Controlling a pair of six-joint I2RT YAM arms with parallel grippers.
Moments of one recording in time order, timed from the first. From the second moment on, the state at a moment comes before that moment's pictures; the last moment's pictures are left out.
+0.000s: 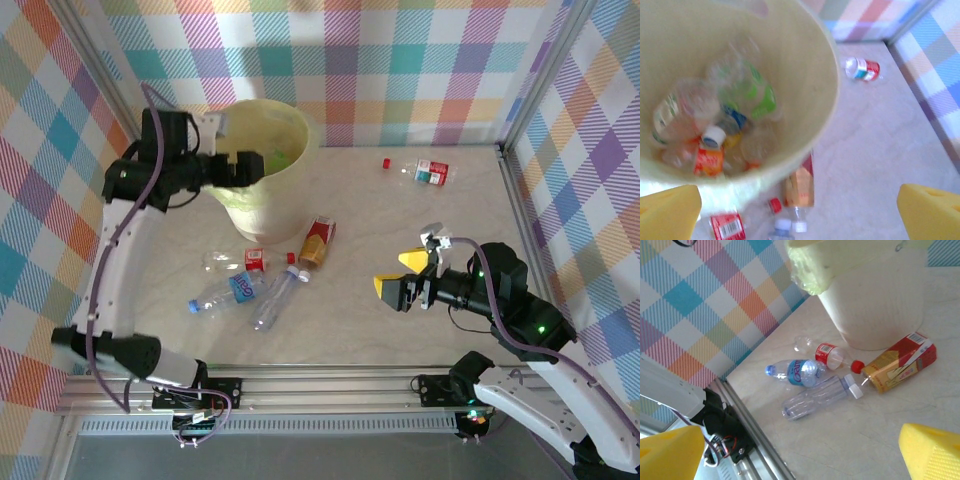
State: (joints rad) left arm -0.20 1.41 1.80 -1.06 0.35 -0.17; right arm 0.68 0.61 0.93 -0.64 -0.37 0.37
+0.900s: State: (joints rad) left arm -0.67 1.33 1.13 -1.16 -0.01 -0.45; right arm 0.68 0.61 0.94 -0.76 -0.51 0.30
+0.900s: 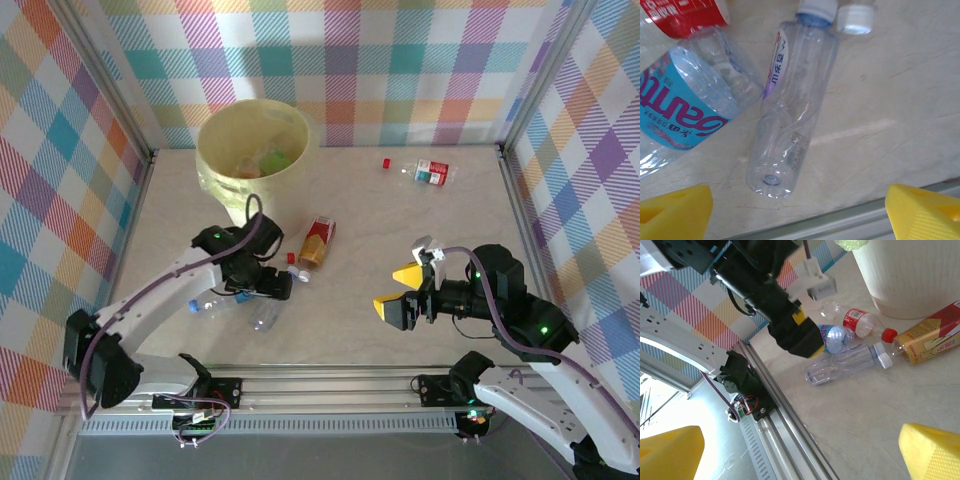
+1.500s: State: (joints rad) left arm -0.68 1.57 1.05 -1.00 -0.05 -0.44; right arm 0.68 0.60 0.91 -0.73 -0.50 0.31
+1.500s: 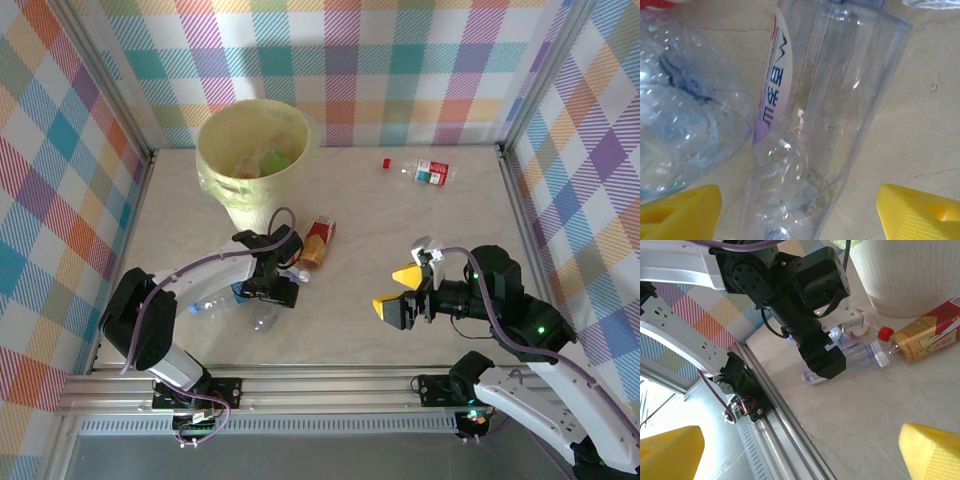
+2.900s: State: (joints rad) left arm -0.69 1.55 1.05 -0.95 -0.02 -0.44; right arm 0.68 0.56 0.88 -0.71 -0.47 0.33
